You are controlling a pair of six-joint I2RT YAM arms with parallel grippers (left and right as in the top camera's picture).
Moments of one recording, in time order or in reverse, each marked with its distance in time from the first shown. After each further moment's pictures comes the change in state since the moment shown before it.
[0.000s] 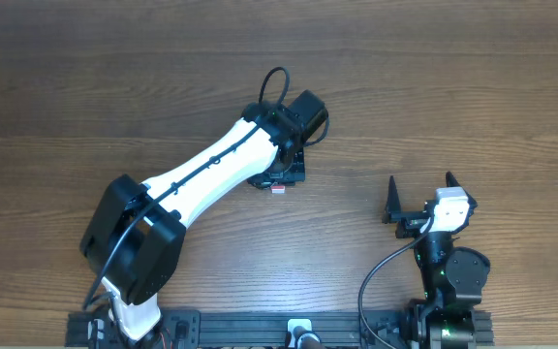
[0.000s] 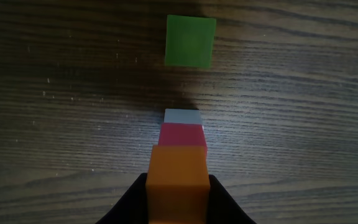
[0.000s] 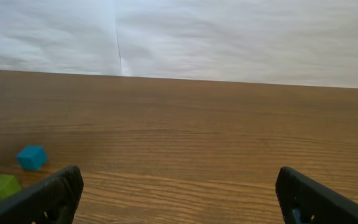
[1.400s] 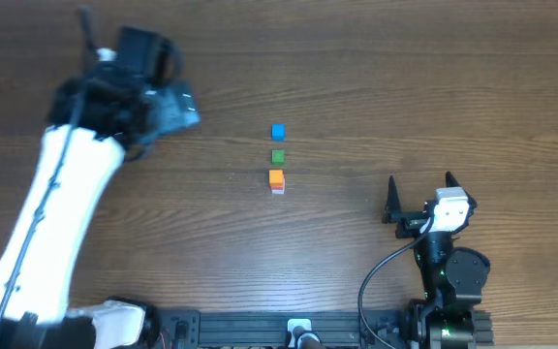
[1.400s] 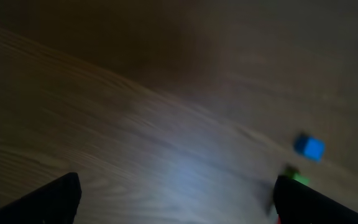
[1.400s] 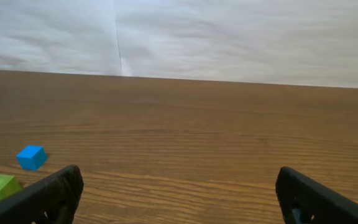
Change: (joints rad) left arm 0.522 -0.483 0.027 -0.131 -0.182 0.213; right arm 0.000 0.000 0.000 0.000 0.000 0.000
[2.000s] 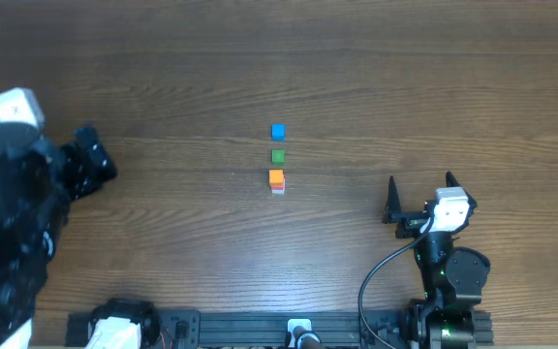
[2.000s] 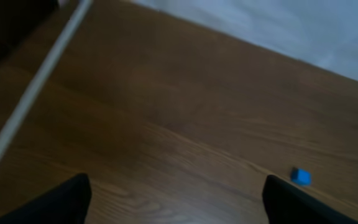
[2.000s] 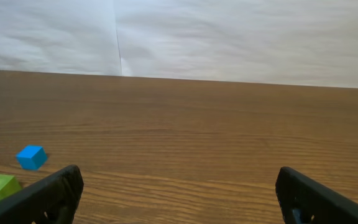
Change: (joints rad) left arm 0.077 -0.507 0.001 -0.064 -0.108 0.176; right arm 0.000 0.000 0.000 0.000 0.000 0.001
